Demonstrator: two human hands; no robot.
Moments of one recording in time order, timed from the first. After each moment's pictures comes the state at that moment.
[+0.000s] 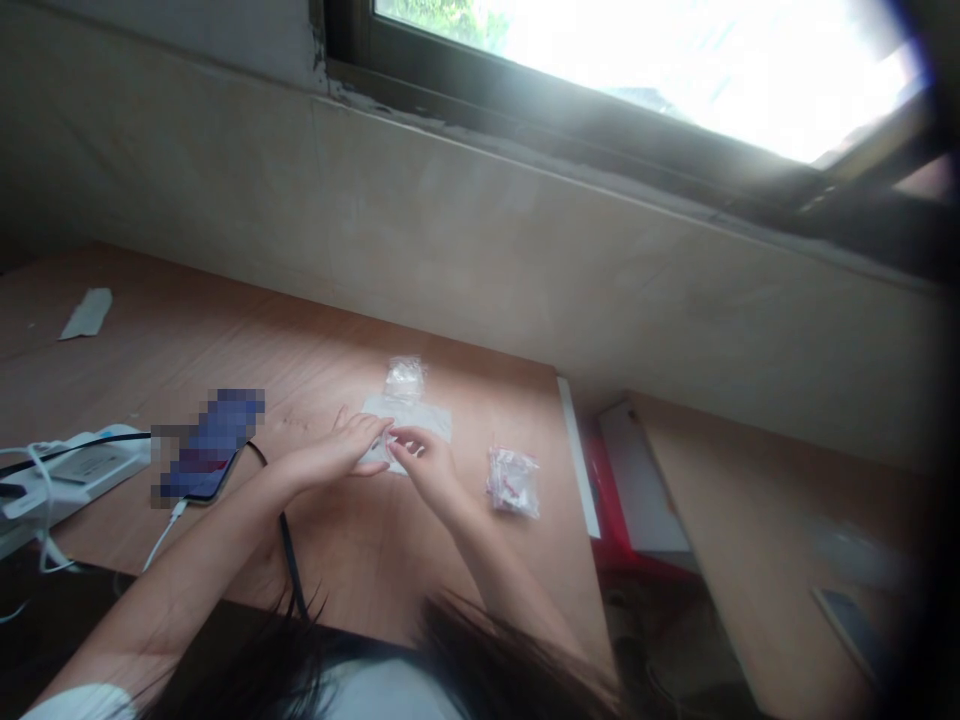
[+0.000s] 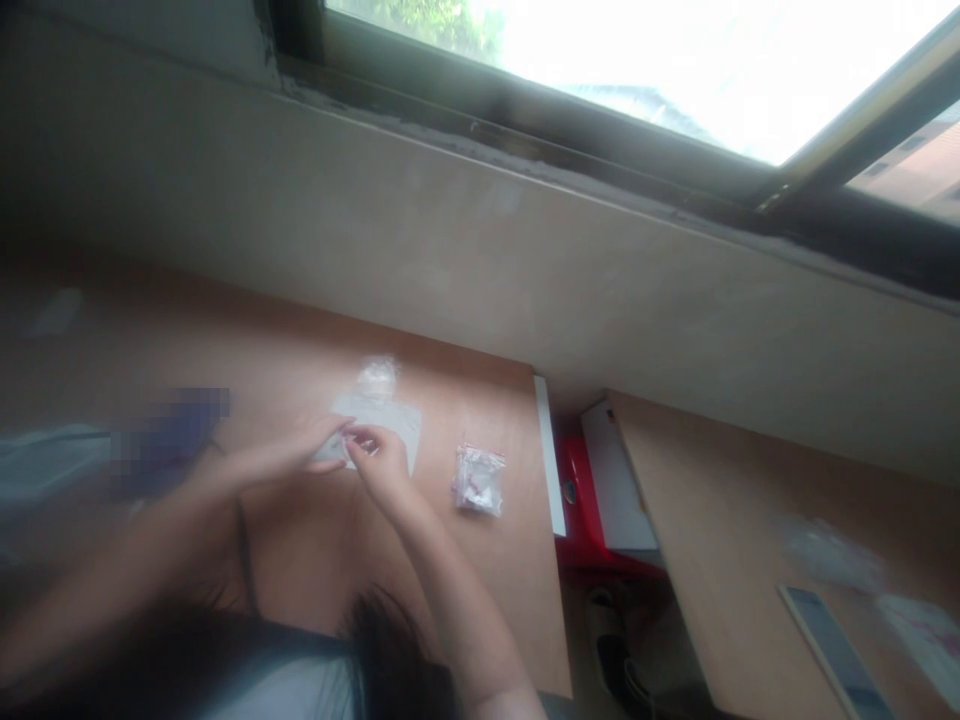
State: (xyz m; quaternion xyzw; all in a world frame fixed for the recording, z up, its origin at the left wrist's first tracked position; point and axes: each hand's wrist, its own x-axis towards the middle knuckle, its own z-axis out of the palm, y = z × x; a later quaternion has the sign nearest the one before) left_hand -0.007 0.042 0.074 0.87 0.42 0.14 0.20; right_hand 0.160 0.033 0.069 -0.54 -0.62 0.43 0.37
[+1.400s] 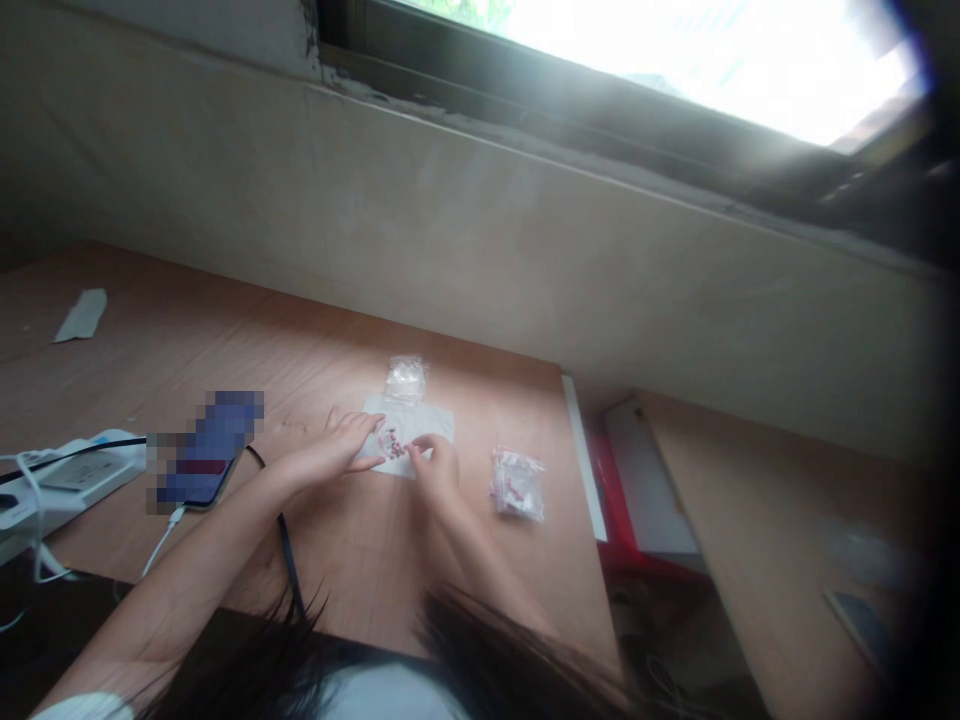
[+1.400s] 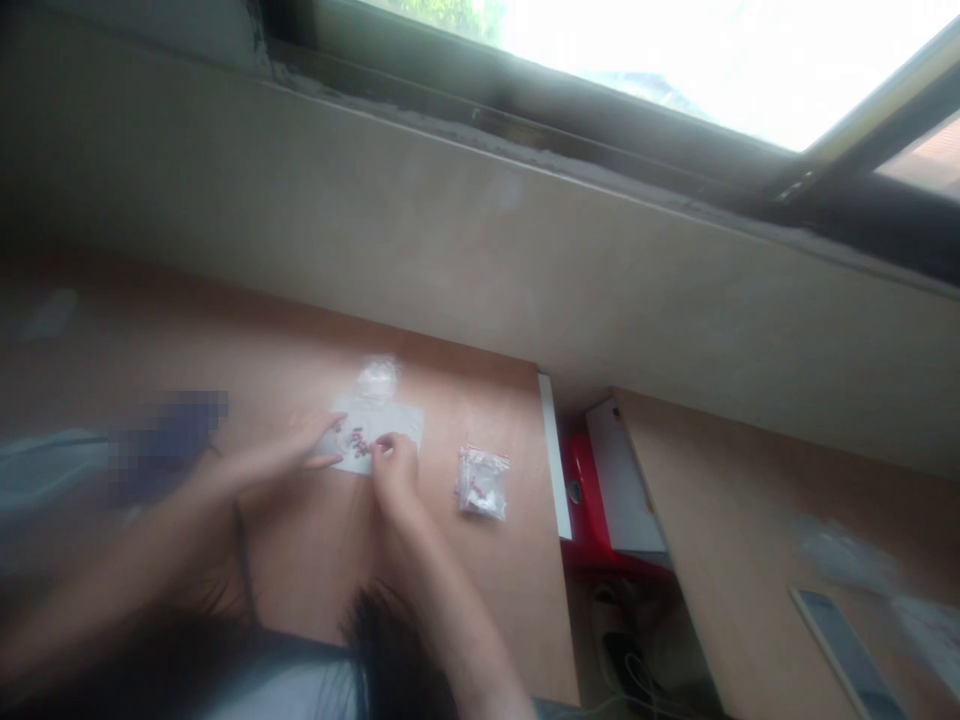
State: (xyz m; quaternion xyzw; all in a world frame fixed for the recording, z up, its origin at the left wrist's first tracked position) left_hand -0.014 0.049 0.054 0.85 0.47 0.16 0.17; right_hand 0.165 0.037 0.025 -0.65 -0.60 0.31 0.36
